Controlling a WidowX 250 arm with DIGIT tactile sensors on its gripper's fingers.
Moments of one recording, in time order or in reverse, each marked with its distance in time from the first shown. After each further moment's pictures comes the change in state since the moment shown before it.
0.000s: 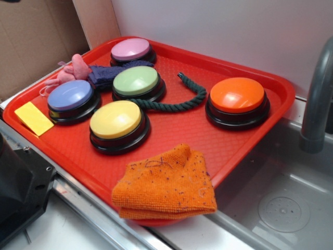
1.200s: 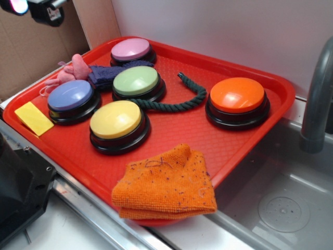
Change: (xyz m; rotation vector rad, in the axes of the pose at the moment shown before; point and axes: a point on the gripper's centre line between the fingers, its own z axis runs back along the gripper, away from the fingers) arm 0.061 0.094 -0.072 0.122 0.046 0.152
